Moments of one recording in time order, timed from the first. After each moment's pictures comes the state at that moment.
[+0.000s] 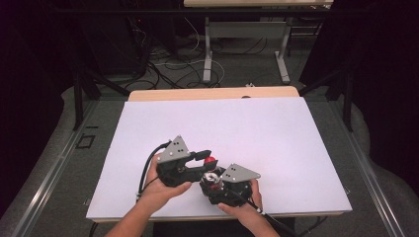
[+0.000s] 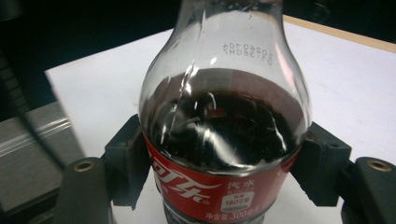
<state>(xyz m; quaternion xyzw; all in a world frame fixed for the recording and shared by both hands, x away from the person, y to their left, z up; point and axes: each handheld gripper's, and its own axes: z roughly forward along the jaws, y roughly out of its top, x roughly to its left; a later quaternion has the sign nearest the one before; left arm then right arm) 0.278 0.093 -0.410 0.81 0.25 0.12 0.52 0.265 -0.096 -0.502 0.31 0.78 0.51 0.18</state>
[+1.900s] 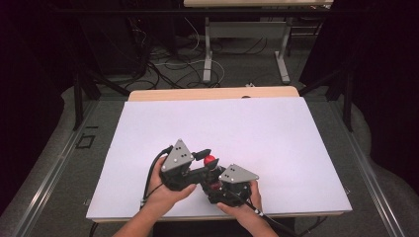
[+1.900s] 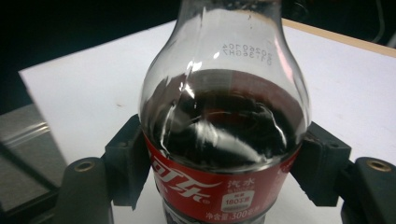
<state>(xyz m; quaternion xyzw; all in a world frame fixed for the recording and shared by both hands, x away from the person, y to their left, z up) 0.265 0.081 -0.415 0.79 0.27 0.18 0.52 0.263 -0.094 -0.504 0.32 0.78 0.50 0.19</state>
